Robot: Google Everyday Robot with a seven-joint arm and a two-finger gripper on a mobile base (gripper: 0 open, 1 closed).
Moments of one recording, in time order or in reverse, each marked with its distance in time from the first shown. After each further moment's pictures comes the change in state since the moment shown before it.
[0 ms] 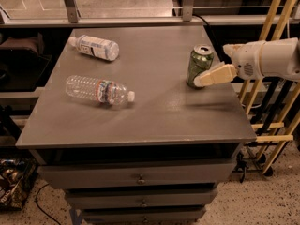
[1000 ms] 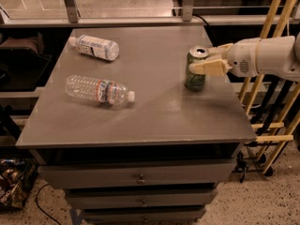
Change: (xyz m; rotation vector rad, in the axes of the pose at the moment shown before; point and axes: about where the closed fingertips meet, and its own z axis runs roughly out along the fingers) arm -0.024 0.020 0.007 -0.071 -0.078 0.011
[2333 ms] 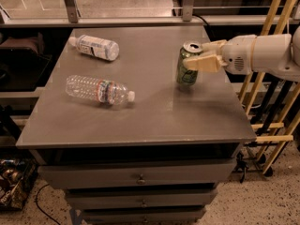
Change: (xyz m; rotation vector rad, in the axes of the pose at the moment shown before) arm -0.023 0.018 0.011 -0.054 -0.067 -0.005
